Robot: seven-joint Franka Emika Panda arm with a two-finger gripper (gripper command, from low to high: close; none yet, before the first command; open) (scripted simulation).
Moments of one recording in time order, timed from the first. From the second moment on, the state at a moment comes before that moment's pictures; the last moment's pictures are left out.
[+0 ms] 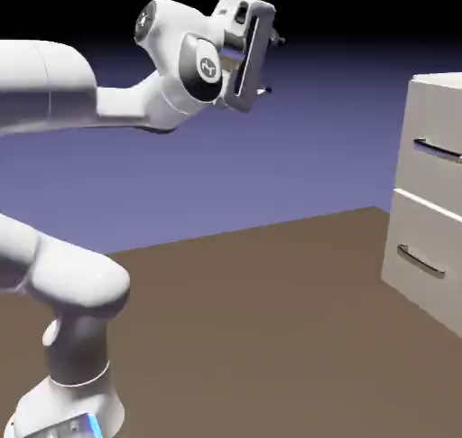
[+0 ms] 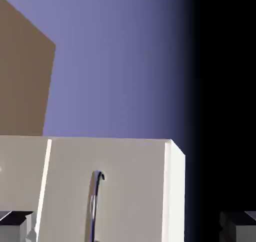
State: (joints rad) arm 0.71 -0.90 -0.43 -2.42 -0.92 2.85 -0.36
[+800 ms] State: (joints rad) arm 1.38 -1.21 -0.84 -2.05 -1.80 2.67 -1.40
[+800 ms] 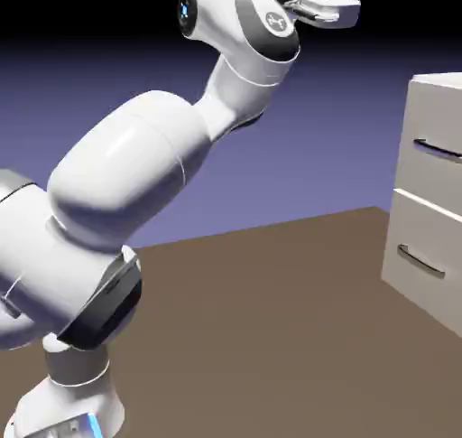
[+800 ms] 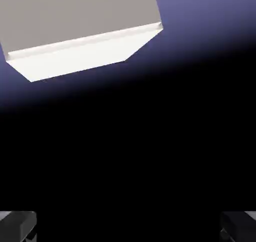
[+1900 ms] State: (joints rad) arm 2.28 -1.59 -1.35 -1.48 -2.89 2.49 -2.72
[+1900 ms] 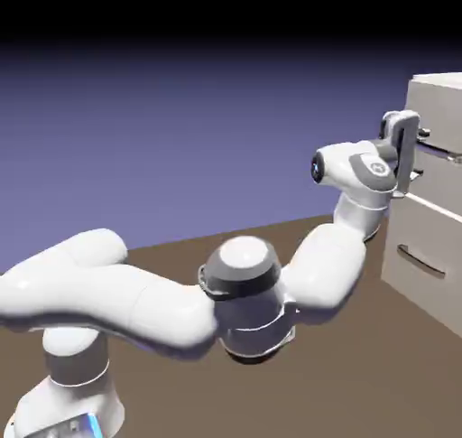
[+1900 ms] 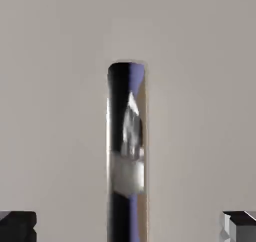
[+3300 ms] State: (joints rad) arm 1.60 -1.69 -1.29 -2.57 -2.82 2.09 -2.65
